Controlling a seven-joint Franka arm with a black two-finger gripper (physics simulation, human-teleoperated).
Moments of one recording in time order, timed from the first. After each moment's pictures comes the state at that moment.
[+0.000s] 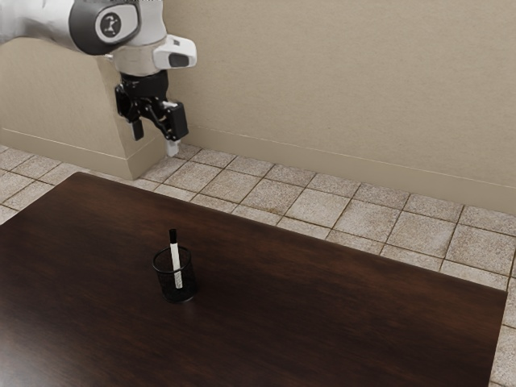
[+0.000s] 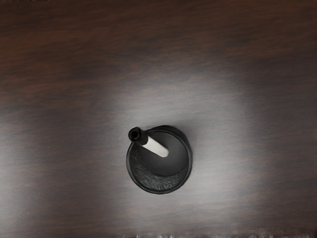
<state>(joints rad) -0.32 -0.03 0.21 -1.63 0.11 1.58 0.02</state>
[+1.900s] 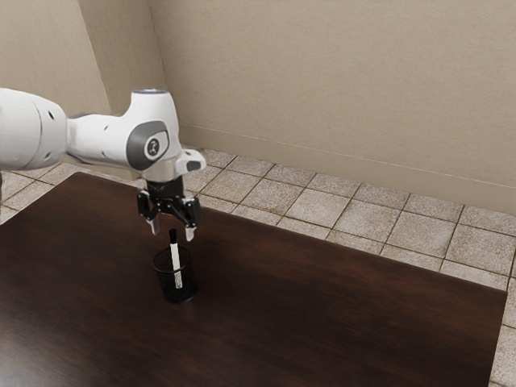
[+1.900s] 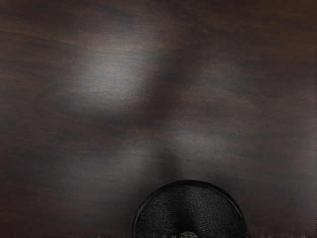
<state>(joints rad) -0.12 0.31 0.20 -1.87 -0.08 2.02 -0.01</state>
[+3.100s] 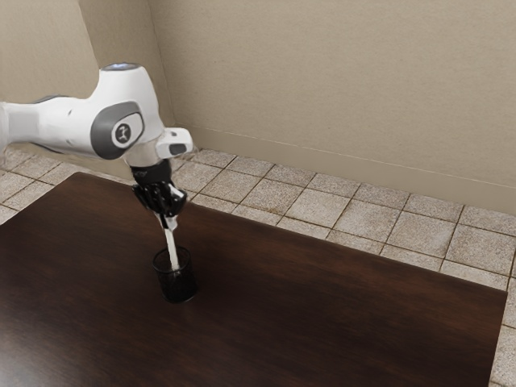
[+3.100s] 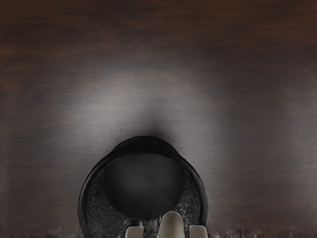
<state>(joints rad) -0.18 -0.02 0.19 -2.08 -0.04 2.06 0.07</state>
